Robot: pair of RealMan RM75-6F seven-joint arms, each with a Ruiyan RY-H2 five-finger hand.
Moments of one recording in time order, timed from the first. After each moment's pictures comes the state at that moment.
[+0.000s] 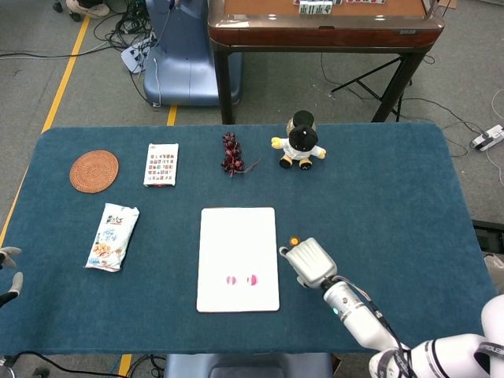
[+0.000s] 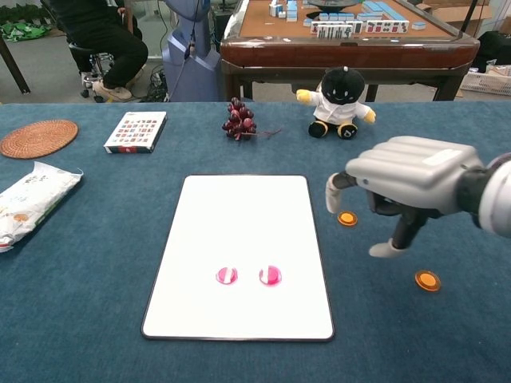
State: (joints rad) left arm -0.07 -1.03 -0.09 -1.67 1.30 1.45 0.13; right arm 0.78 -1.42 -0.09 -1.89 -1.00 1.16 -0.82
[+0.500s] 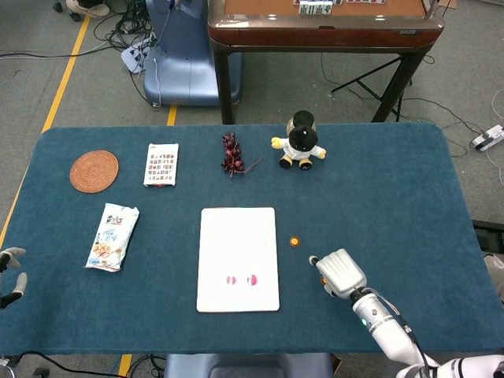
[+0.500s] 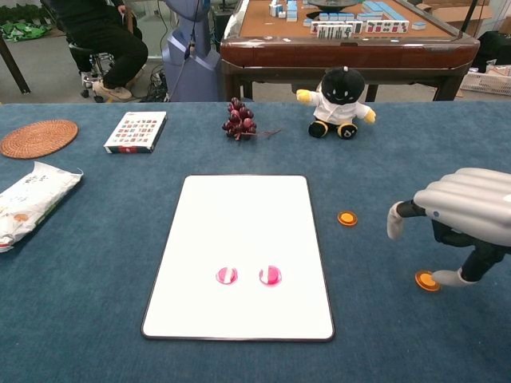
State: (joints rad) left arm -0.08 -1.04 -0.09 -1.67 1.31 1.44 0.14; right arm 0.64 -1.39 -0.18 -1.79 -1.12 1.17 -0.70
